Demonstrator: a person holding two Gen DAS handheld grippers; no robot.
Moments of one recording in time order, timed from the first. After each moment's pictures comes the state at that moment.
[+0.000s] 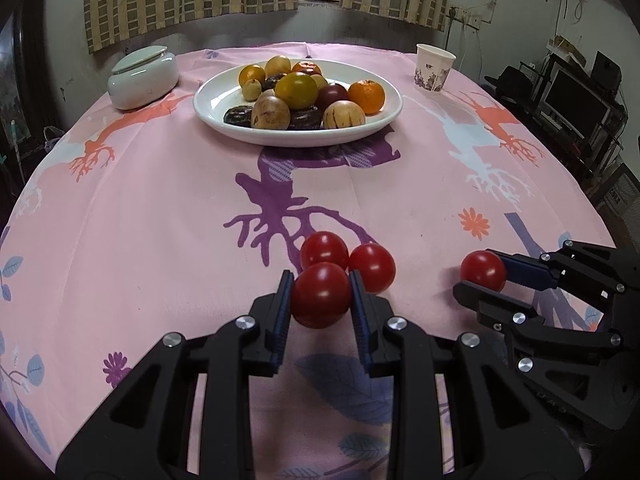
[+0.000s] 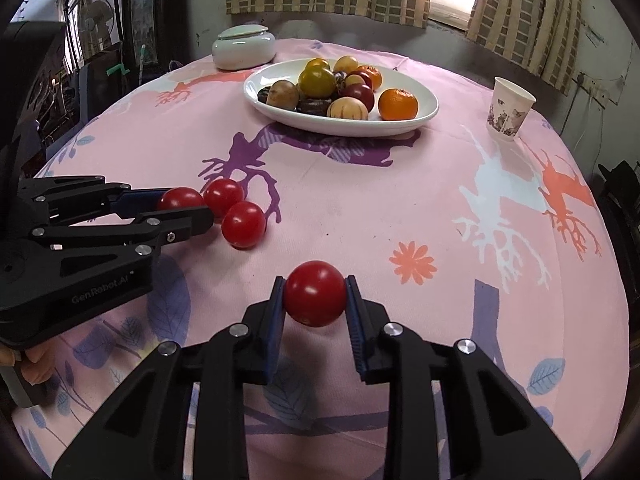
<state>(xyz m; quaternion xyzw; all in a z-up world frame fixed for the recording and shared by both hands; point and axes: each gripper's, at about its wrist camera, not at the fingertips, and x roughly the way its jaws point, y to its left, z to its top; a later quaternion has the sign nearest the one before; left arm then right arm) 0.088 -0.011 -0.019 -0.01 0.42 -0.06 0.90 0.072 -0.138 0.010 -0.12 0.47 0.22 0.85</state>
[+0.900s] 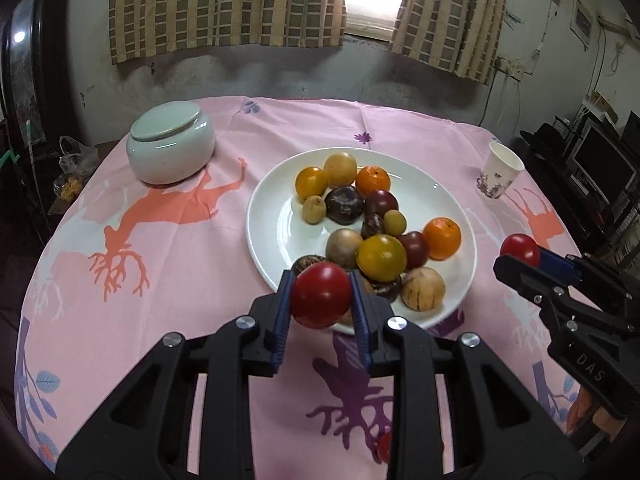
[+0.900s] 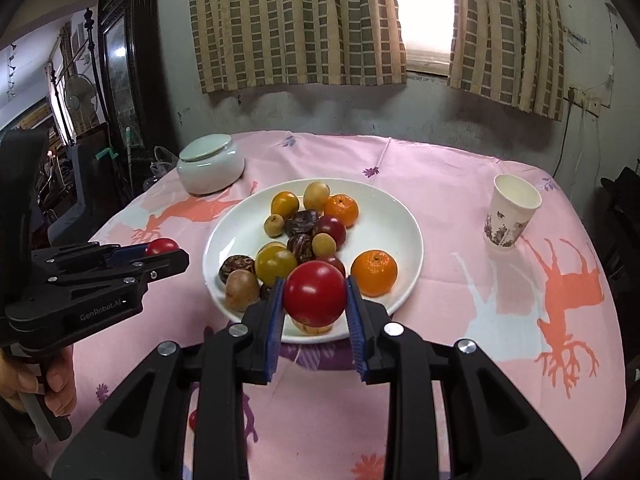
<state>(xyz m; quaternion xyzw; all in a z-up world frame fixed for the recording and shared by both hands) 0.219 0.051 0.051 -0.05 0.40 -0.01 0.92 0.213 -0.118 0.073 -0.04 0.40 0.21 0.89</state>
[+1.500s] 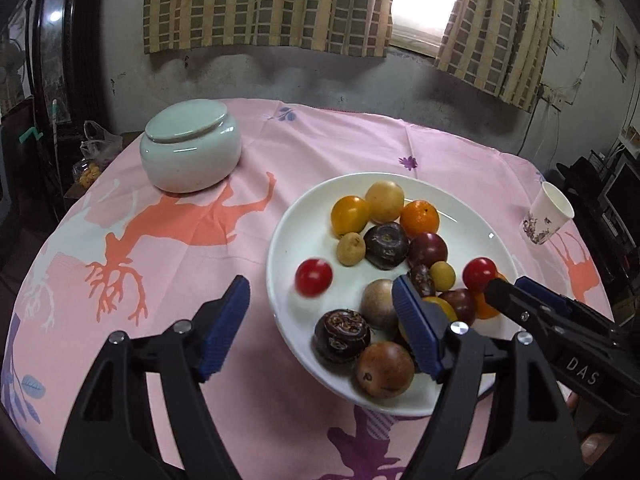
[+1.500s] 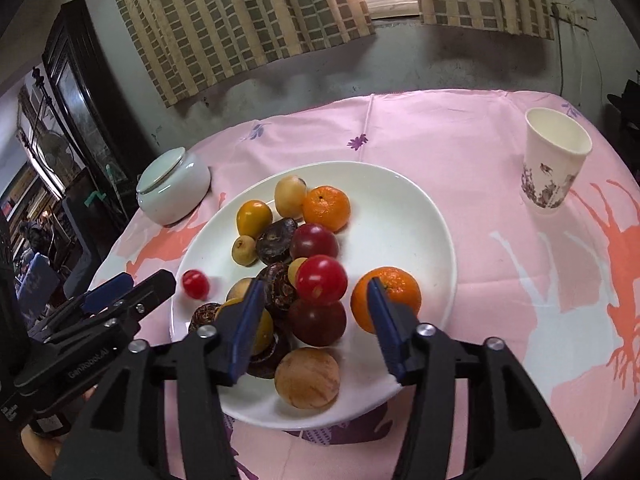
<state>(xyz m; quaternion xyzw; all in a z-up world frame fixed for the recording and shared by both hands) 0.262 0.067 0.036 -0.08 0.38 0.05 0.92 0.283 -0.122 0.028 0.08 0.46 0.19 0.86</state>
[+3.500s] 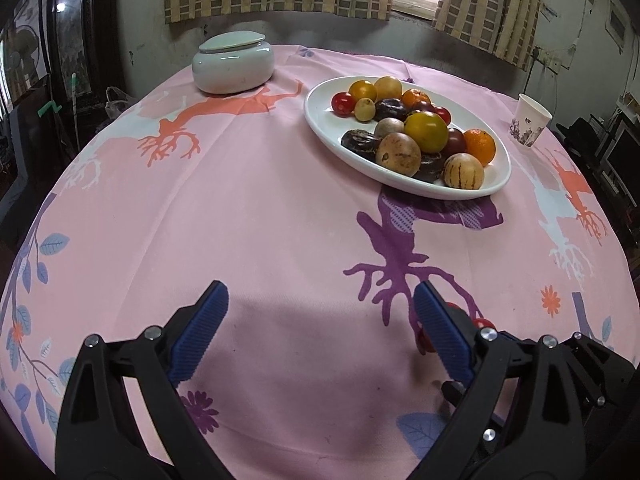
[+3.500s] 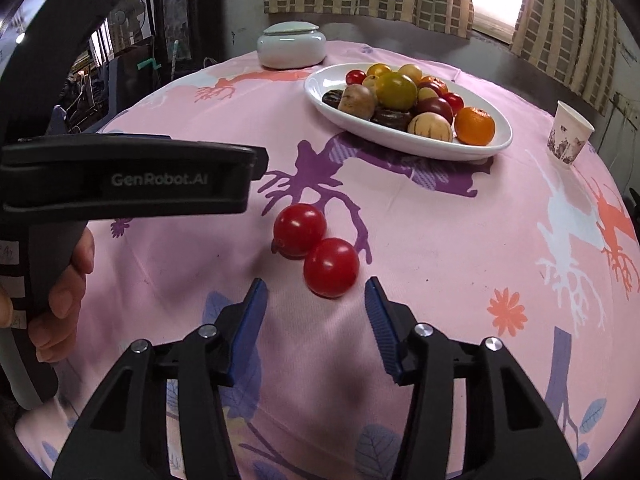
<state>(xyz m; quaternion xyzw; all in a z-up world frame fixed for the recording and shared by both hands) 0.120 0.052 -0.011 -0.08 0.42 0.07 0.90 0.081 -0.085 -0.007 -0.12 0.47 0.27 0.83</state>
